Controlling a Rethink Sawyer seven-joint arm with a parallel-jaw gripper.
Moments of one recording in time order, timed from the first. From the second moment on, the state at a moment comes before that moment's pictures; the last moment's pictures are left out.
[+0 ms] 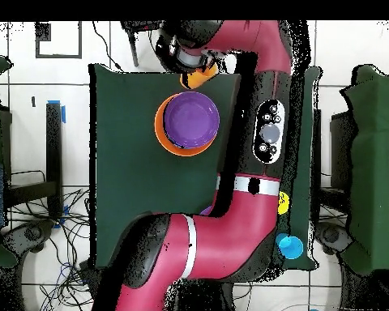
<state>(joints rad) -0.23 -0.16 0.31 0.27 -0.20 1.49 1.90</state>
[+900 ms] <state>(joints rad) -0.23 -0.14 0.31 0.27 -0.20 1.49 1.90</state>
